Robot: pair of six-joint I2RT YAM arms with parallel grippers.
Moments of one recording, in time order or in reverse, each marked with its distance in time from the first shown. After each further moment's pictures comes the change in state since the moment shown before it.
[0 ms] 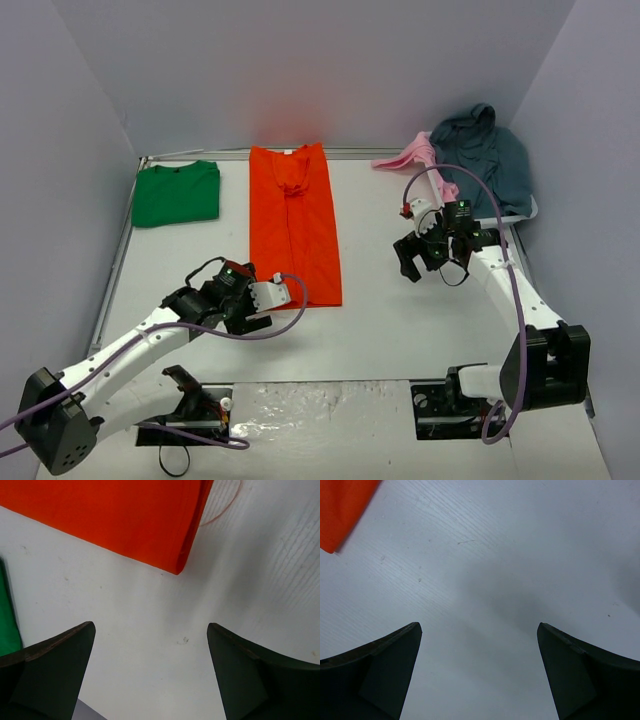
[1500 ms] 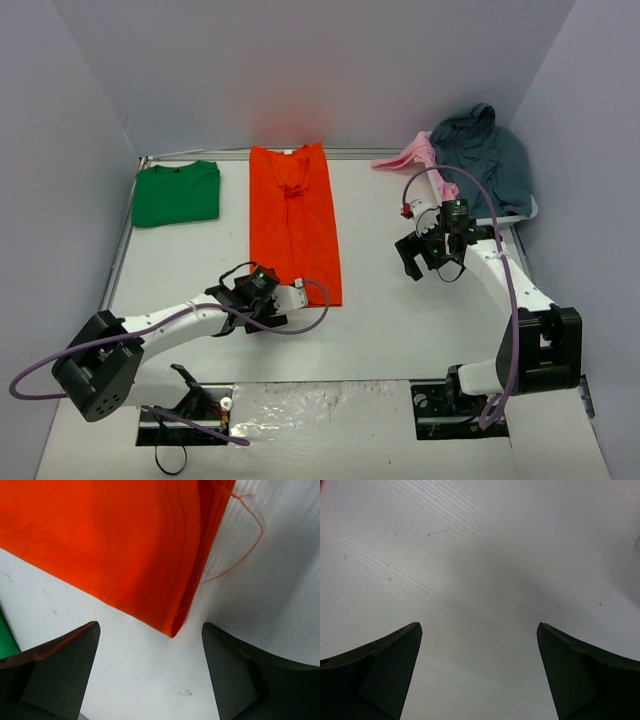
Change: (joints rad) left arm -0.085 0.321 -0.059 0.315 -0.130 -0.004; right arm -0.018 0.080 -0.001 0.031 0.086 0.000
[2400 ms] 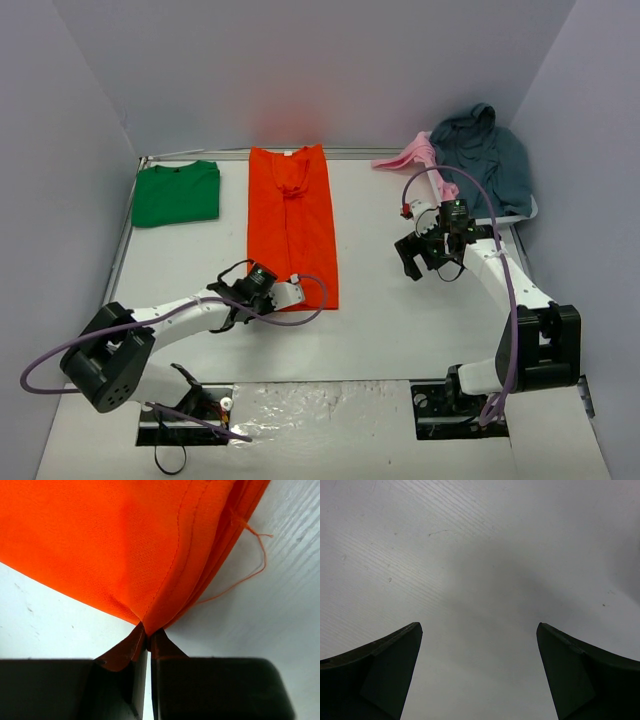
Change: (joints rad) left arm 0.049 0.065 0.000 0.028 0.027 -0.047; right arm 0.000 0.011 0.000 0.002 0.000 0.002
